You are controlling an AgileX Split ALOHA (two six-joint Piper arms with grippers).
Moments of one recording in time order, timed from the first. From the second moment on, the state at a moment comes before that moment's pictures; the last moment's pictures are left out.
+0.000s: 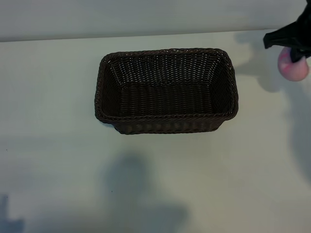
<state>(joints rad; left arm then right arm) 0.00 -0.01 -0.50 0.04 1.09 -0.03 0.05 1.73 -1.43 -0.04 1.00 0.11</state>
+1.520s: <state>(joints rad) 0.00 -0.01 -0.50 0.04 1.09 -0.03 0.44 2.09 -1.62 0.02 0.90 0.11</state>
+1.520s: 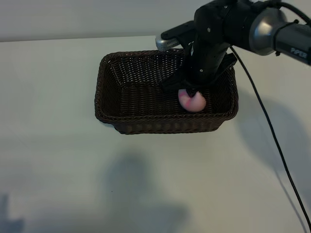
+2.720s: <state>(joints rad) 0.00 -0.01 -0.50 0.04 1.09 -0.03 0.28 1.98 -1.80 0.05 1.04 0.04</state>
